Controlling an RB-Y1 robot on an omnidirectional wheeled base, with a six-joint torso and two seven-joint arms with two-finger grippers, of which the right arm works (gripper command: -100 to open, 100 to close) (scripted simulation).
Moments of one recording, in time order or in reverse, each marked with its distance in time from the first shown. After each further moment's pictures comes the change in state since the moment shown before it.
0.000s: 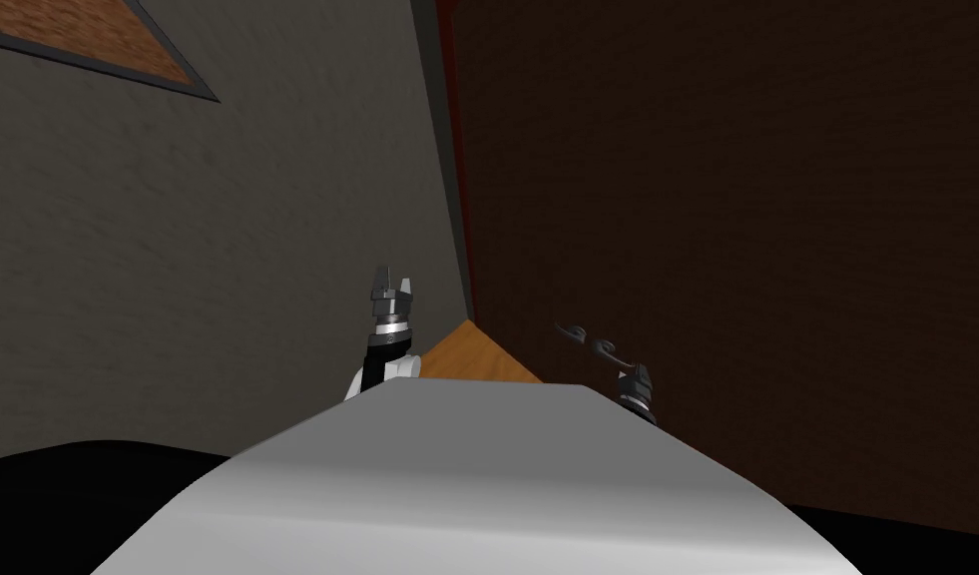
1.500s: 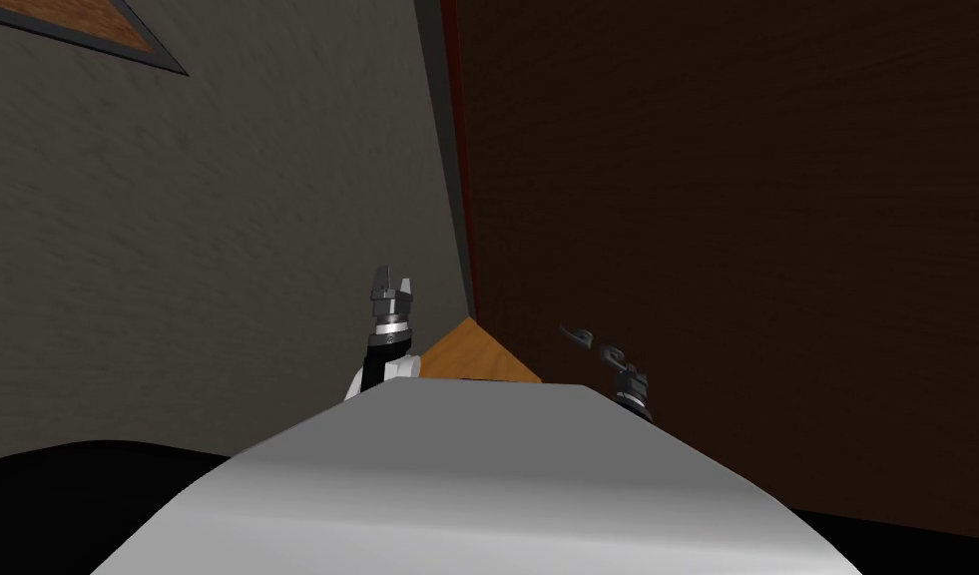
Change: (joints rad) arm 0.037 0.025 0.006 -0.107 0.003 0.039 0.014
